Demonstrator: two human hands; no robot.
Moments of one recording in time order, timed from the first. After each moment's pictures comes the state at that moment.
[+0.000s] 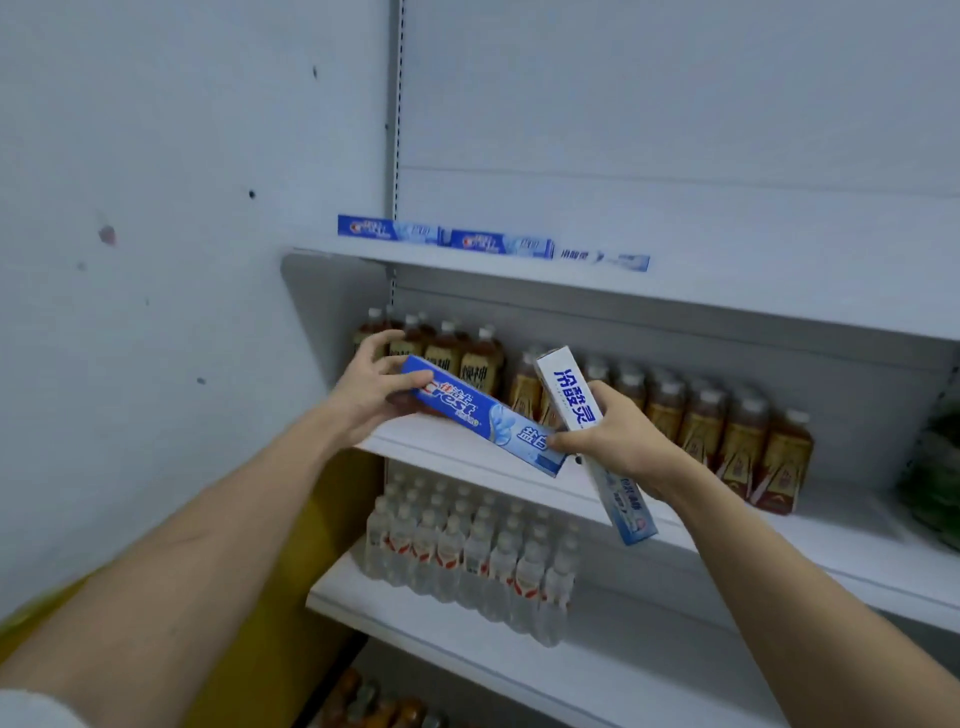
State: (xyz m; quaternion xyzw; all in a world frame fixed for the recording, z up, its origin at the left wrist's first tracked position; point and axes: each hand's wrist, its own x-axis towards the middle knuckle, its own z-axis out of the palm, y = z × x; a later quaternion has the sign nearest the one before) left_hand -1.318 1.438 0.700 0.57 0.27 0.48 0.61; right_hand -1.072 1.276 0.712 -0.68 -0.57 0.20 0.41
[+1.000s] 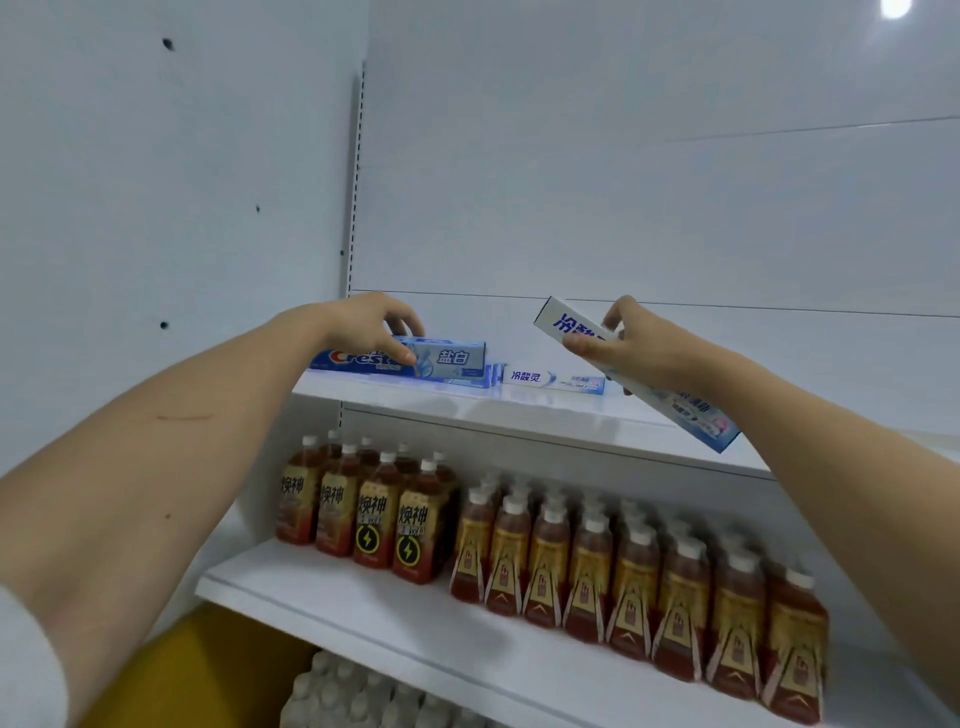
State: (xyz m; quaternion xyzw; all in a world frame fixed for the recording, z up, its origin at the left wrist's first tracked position) left_hand -1.207 1.537 0.936 0.90 0.37 0.23 0.07; right_hand -0.920 1.349 0.925 -0.71 -0.62 -0.06 0.31
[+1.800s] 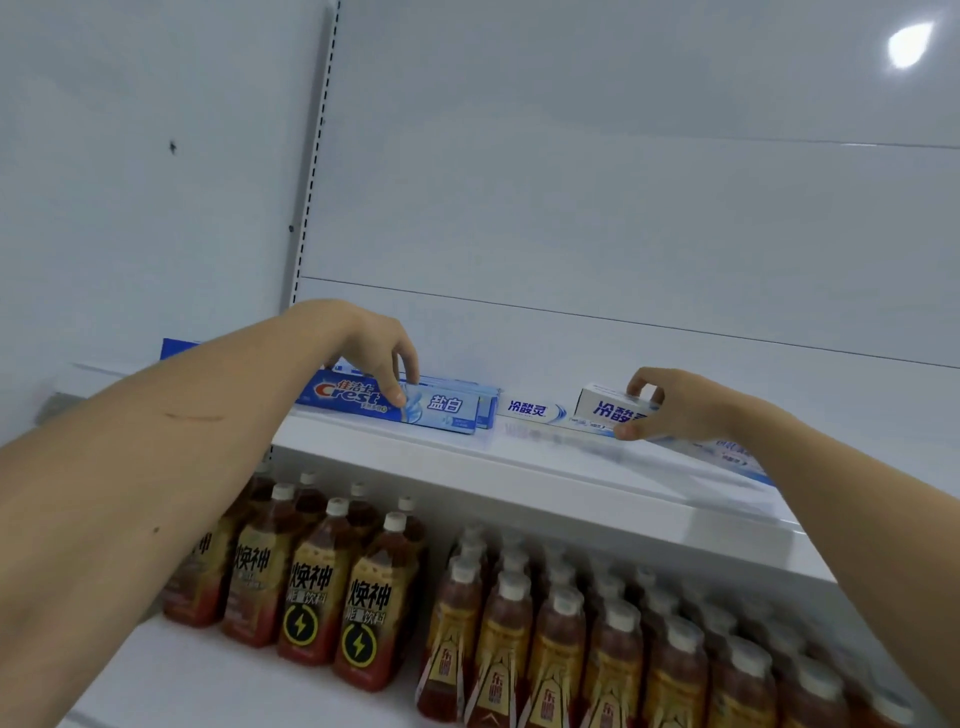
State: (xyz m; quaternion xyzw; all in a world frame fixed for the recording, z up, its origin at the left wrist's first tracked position) left_hand -1.139 1.703 0.952 0.91 0.41 0.03 0.04; right_hand -0.818 1.514 0.924 -0.80 -0.57 -0.09 0.17
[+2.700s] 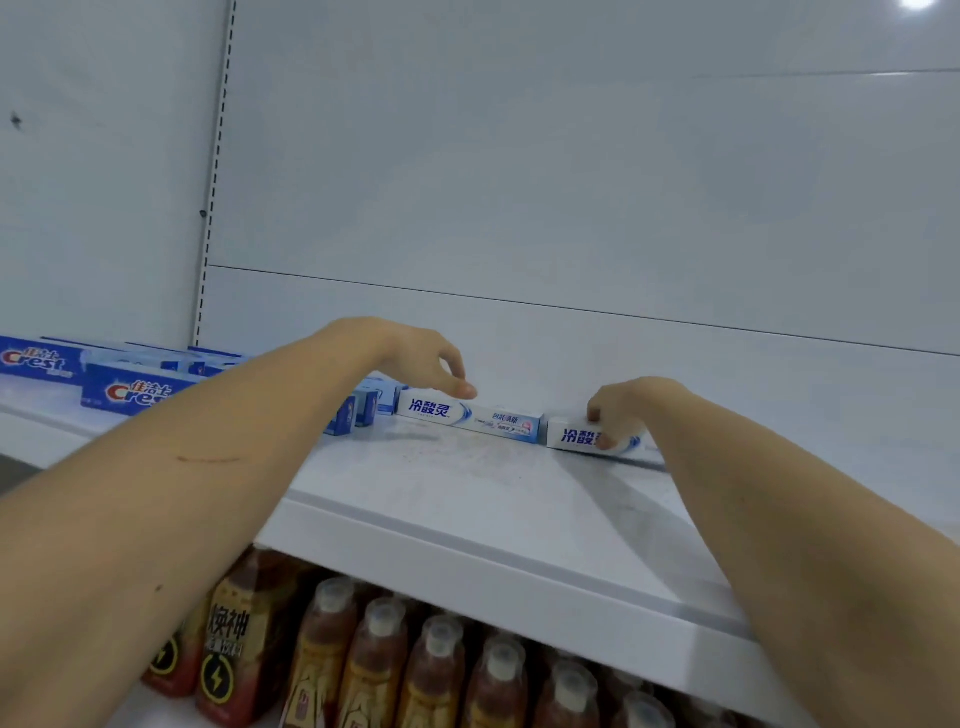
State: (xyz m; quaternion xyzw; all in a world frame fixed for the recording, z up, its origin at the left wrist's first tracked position) left_hand -0.933 1.665 0.953 0.92 0.38 0.07 0.02; right_hand -0.657 1.598 0.932 -0.82 -0.53 -0.14 -0.16
